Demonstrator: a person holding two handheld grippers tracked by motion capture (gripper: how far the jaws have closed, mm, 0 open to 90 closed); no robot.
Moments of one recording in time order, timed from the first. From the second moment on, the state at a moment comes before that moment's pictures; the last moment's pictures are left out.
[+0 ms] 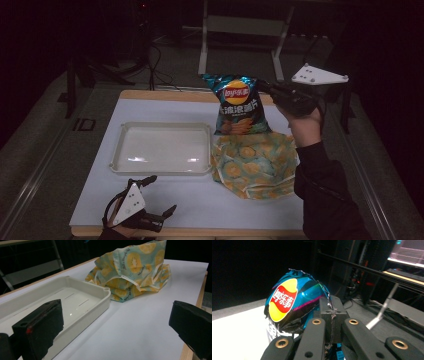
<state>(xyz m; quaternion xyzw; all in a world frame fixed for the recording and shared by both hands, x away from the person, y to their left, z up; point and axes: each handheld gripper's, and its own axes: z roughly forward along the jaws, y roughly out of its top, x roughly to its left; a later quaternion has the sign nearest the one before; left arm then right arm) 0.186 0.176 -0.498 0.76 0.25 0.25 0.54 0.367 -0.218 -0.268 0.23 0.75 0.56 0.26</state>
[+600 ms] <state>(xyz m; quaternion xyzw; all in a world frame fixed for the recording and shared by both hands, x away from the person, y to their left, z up) 0.184 0.176 -0.497 0.76 0.25 0.25 0.54 0.361 -0.147 -0.275 0.23 0.74 0.58 0.25</state>
